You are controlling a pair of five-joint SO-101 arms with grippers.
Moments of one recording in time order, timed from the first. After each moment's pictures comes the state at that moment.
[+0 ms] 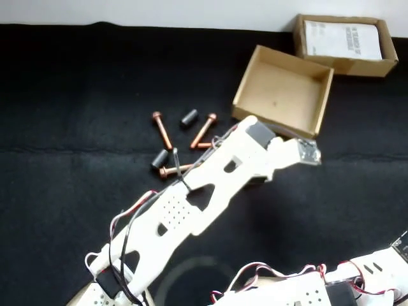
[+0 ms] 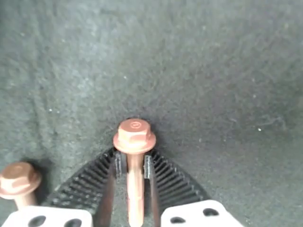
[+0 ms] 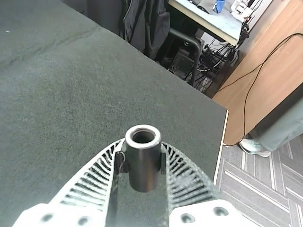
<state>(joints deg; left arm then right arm) 38.5 70.1 -72.1 96.2 -37.5 70.2 -103.8 93.8 31.3 25.9</state>
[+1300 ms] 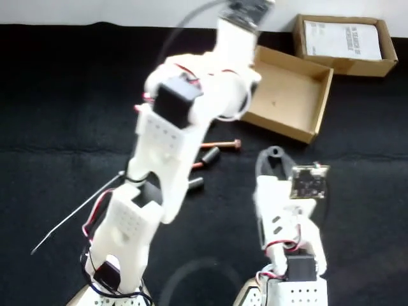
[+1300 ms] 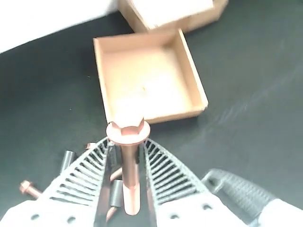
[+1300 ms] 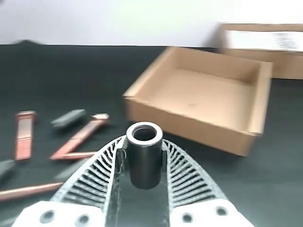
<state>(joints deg) 28.1 33.6 -92.6 100.8 12.0 -11.3 -103.8 95.3 31.3 -3.1</state>
